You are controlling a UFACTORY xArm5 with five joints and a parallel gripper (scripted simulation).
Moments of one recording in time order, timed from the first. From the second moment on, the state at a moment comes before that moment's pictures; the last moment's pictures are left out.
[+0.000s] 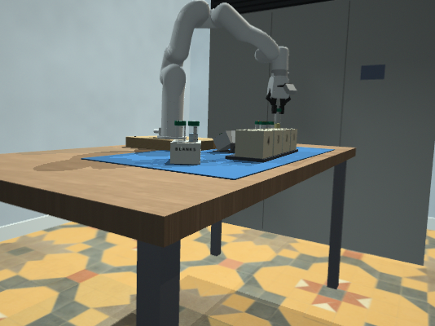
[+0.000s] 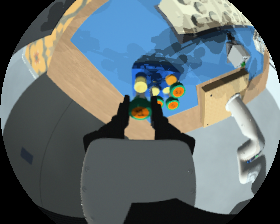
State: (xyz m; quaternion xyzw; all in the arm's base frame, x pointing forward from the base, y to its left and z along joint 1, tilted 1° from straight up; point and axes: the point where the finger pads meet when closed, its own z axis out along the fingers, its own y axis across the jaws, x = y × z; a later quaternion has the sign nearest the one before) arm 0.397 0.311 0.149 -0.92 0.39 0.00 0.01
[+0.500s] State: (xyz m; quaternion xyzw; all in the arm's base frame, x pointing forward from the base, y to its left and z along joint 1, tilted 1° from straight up) arm 0.396 0.311 0.141 -0.92 0.39 0.00 0.01
